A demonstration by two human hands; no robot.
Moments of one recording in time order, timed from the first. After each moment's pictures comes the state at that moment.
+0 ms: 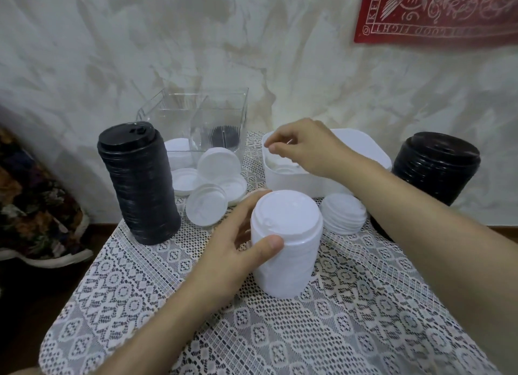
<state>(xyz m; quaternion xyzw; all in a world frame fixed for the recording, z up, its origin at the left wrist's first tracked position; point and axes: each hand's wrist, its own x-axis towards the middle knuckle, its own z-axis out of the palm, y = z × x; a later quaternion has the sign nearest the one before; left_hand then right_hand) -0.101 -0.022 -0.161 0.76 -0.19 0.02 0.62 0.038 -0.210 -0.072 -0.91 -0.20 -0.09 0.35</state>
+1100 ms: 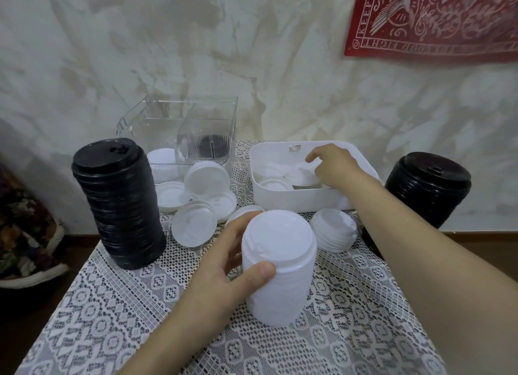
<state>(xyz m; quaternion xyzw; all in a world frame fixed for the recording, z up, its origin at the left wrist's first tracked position) -0.095 -0.018 -0.164 0.73 -0.18 -0.01 0.66 0.080 -0.261 -0.095 -0.96 0.06 -0.04 0.26</state>
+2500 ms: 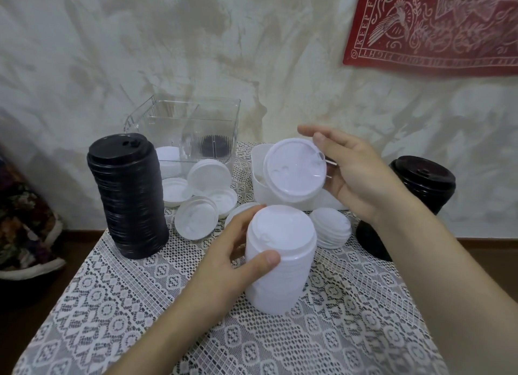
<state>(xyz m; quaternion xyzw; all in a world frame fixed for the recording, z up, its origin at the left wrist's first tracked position) -0.099 -0.023 -0.157 0.75 -0.18 -0.01 0.64 -0.028 -0.236 -0.049 -0.66 -0.06 -0.01 0.74</state>
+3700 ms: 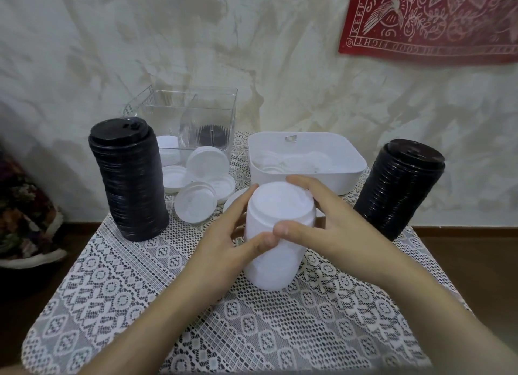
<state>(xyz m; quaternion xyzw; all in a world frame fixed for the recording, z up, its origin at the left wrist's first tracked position) -0.102 -0.025 -0.158 0.75 -0.20 0.00 0.63 -0.114 -0.233 -0.100 -0.87 -0.14 0.02 0.47</state>
